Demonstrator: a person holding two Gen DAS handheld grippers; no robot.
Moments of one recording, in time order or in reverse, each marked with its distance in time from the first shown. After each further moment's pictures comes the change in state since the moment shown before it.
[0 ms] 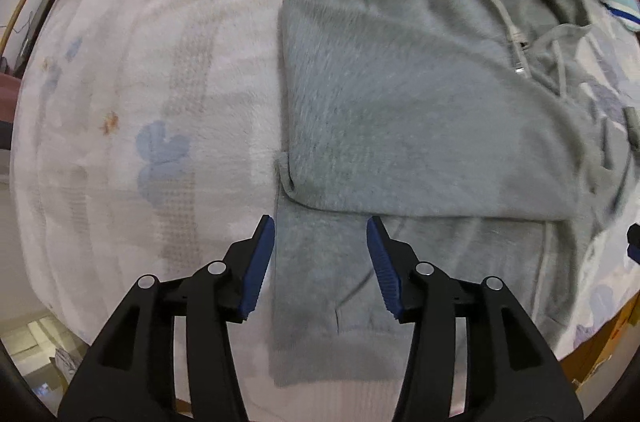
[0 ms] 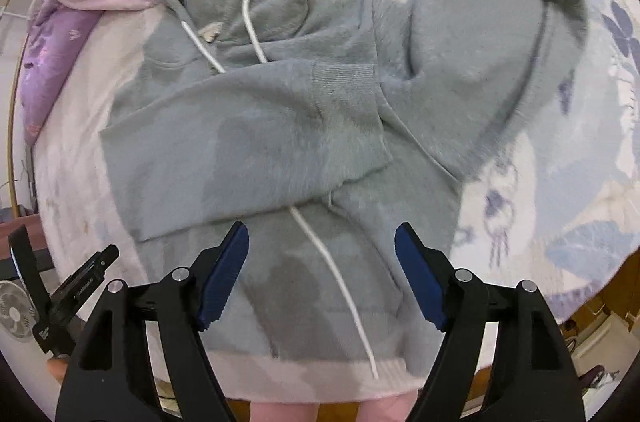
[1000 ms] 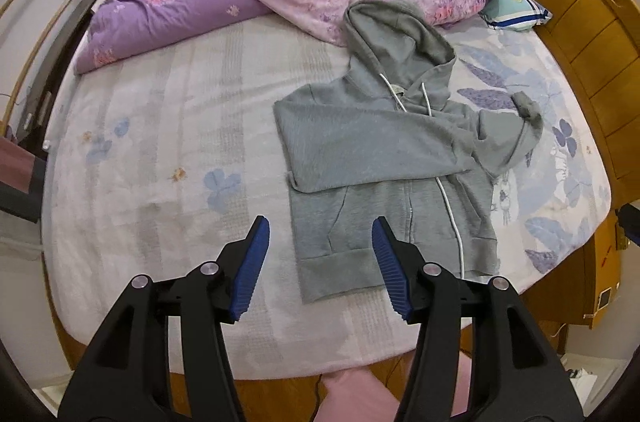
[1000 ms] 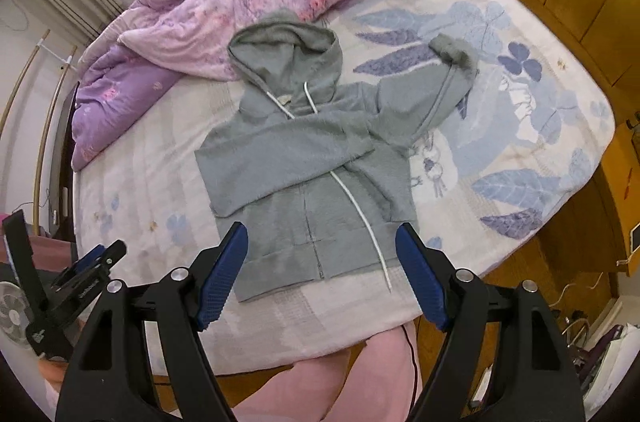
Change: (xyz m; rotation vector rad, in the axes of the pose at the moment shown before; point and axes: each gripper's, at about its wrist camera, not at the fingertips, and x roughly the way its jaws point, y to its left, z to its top) left arm -0.241 0.057 -0.110 0.199 -0.293 -0.112; right arm -0.218 0.088 -0.184 0.034 -0.373 -0.022
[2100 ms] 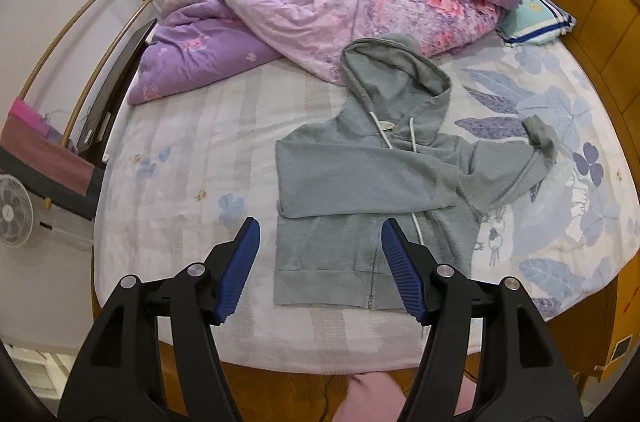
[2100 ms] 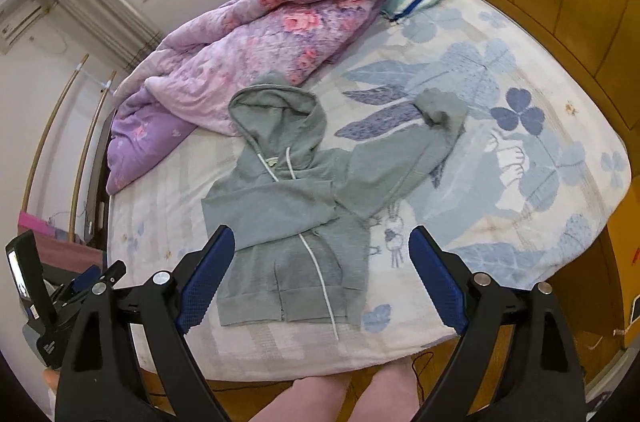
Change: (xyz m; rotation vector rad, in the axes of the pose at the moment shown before) left arm -0.053 -0.190 0.034 -0.009 -0.082 0.242; right arm -0.036 -0.173 0.109 -0.018 -0.047 0.186
